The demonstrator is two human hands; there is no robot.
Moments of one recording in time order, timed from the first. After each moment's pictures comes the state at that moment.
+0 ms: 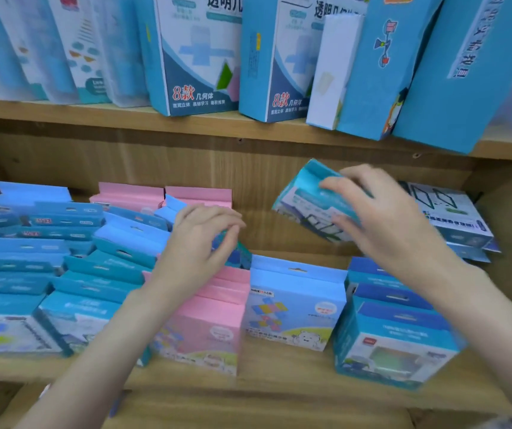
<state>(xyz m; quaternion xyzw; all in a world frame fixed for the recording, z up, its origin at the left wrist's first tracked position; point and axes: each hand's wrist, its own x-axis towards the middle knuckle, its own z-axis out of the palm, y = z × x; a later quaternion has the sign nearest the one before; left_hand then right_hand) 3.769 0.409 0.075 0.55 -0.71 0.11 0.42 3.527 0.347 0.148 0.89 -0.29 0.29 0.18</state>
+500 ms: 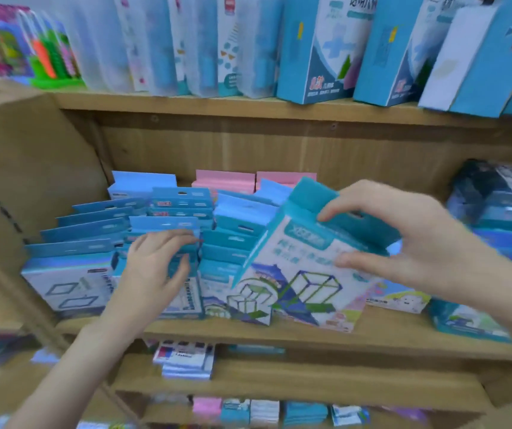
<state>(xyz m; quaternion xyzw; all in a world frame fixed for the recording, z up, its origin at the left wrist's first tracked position) 3.963 0.559 0.032 0.65 -0.67 0.12 0.34 3.655 0.489 0.159 0.95 -0.18 0.26 -0.07</state>
